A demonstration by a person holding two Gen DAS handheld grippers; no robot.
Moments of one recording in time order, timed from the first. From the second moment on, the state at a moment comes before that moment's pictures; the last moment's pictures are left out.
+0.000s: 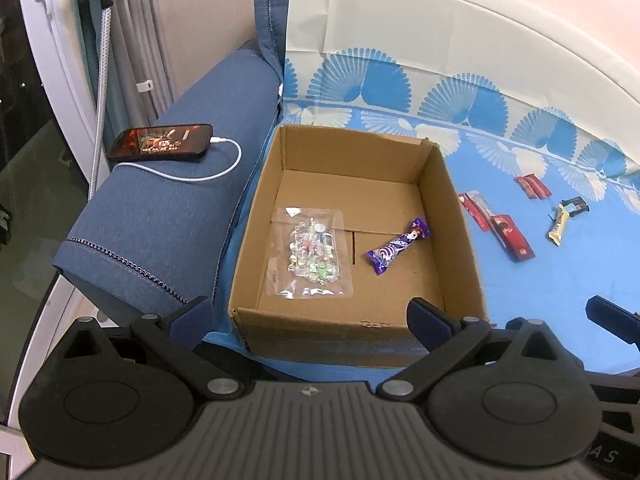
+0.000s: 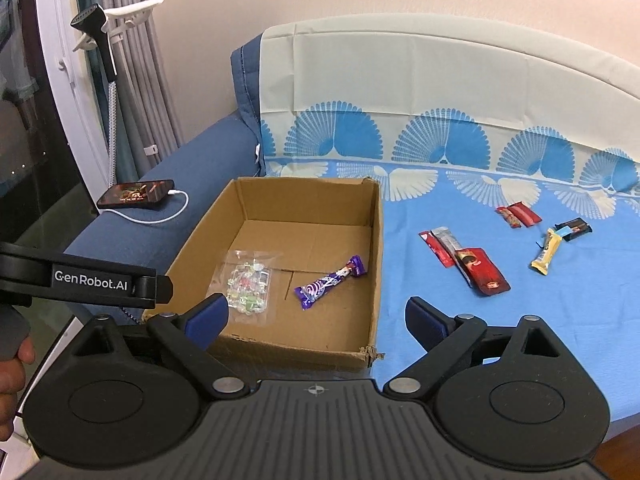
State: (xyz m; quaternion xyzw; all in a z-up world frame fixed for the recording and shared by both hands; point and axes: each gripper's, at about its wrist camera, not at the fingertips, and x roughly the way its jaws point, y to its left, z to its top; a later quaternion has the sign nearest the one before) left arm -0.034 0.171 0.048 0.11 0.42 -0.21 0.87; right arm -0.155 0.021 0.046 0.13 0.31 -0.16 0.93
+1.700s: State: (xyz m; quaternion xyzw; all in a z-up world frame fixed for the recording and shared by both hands) left arm 0.073 -0.047 -0.009 0.21 0.48 -0.21 0.83; right arm -0.024 -0.317 -0.210 0.19 0.37 -0.36 0.84
